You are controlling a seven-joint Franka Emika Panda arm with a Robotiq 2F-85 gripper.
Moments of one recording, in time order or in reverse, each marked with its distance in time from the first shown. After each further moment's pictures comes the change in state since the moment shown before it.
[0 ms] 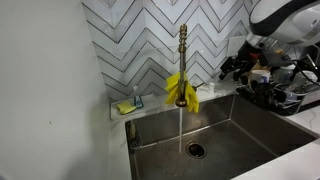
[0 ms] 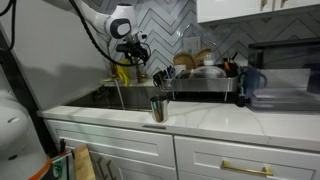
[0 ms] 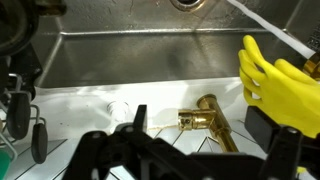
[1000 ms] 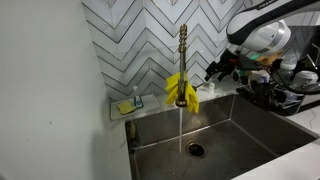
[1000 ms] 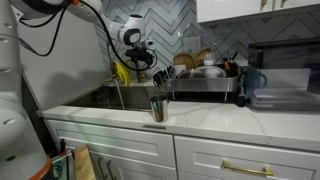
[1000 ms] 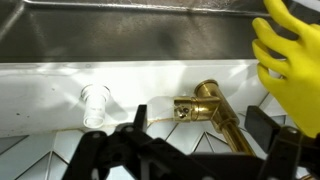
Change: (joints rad) arm -0.049 0.269 0.091 0.254 -0.004 0.000 -0.029
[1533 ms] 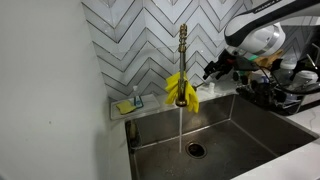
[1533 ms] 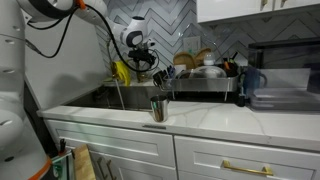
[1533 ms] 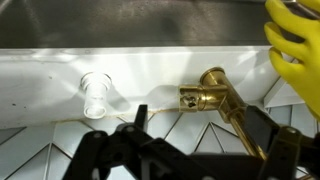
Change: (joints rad) arm -0.035 0.060 0.041 0.050 0.004 0.044 -0.009
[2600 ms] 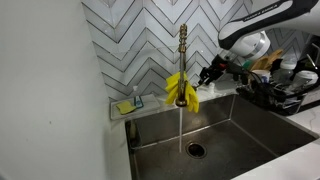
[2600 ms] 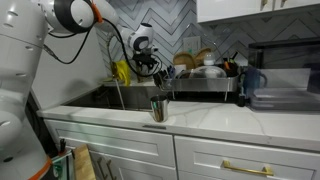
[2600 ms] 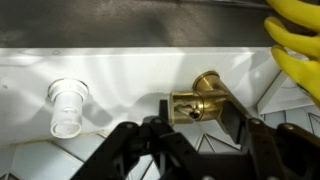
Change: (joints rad) arm -0.024 0.175 0.050 0.191 -0.004 -0.118 -0.015
